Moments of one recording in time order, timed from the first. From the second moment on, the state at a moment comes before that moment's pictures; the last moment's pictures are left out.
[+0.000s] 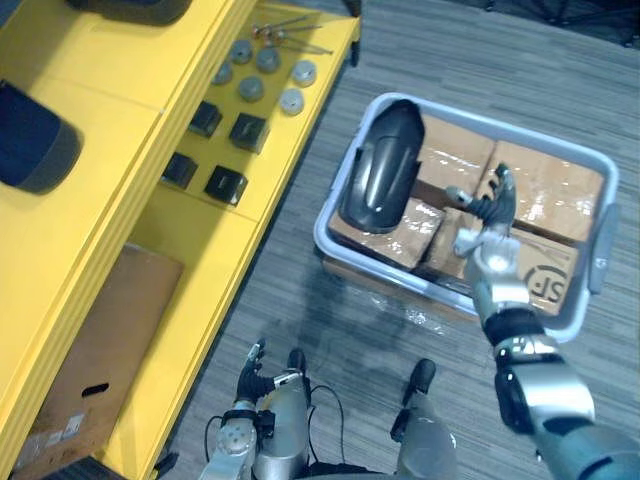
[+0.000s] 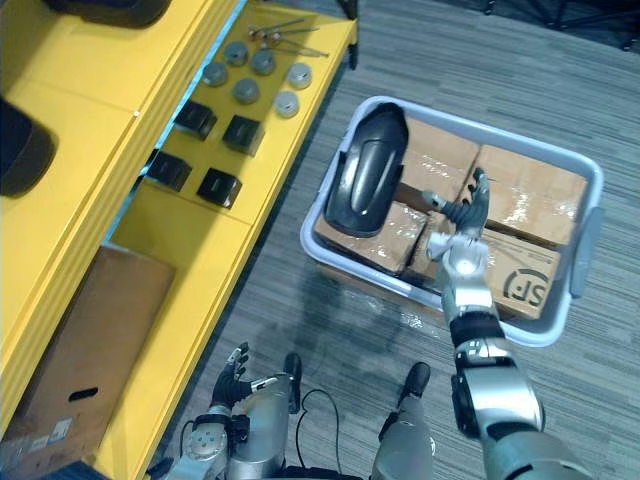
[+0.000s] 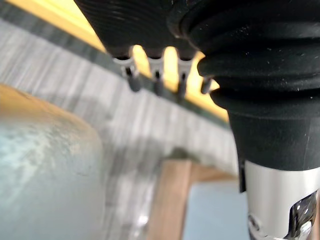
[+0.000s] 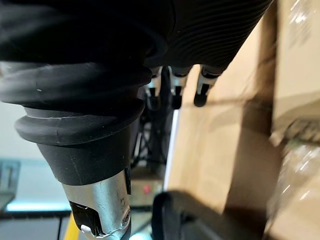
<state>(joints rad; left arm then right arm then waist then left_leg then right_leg) 0.10 0.10 -0.21 0.65 -0.08 -0.36 0.21 -0.87 -0.41 -0.01 0.89 0.28 -0.12 -0.35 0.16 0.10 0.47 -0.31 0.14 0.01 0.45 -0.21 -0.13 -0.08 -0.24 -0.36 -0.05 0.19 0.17</state>
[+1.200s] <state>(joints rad) 0.04 0.11 -0.32 0.67 -0.31 -0.37 0.21 -1.07 -0.70 0.21 1.20 -0.05 0.24 -0.14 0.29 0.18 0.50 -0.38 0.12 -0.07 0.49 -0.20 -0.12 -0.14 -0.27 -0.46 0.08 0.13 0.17</state>
